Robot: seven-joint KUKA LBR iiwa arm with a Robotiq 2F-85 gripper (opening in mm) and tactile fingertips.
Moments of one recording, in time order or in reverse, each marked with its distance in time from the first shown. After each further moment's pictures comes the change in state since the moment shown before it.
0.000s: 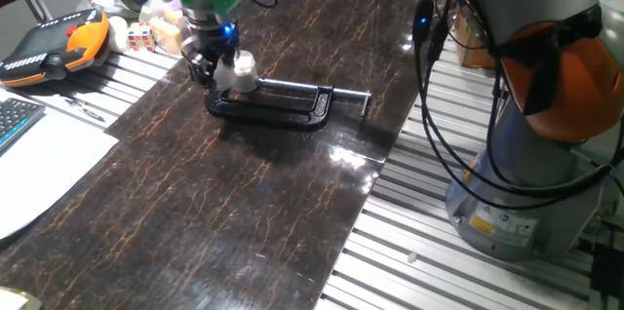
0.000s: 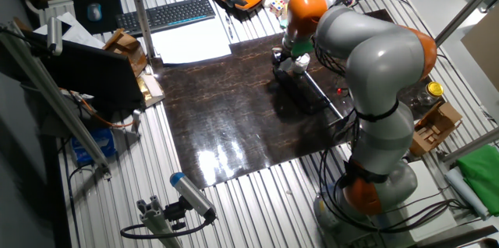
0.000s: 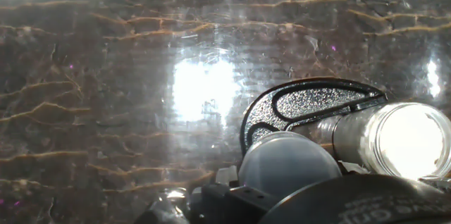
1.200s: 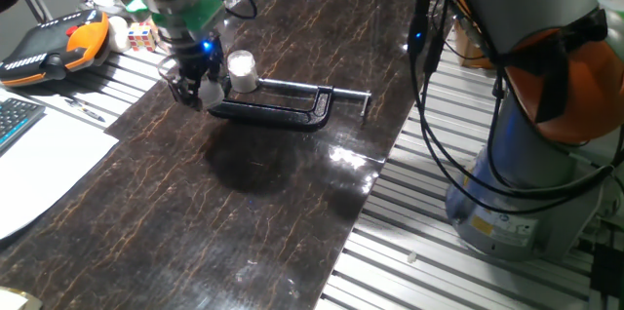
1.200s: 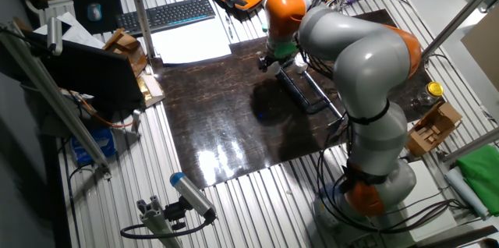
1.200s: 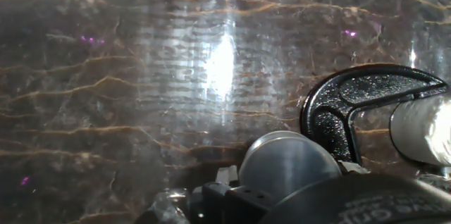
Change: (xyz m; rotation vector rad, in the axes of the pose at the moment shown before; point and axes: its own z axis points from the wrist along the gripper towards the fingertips) arm 0.004 0.049 -0.009 0.033 0.047 -0.033
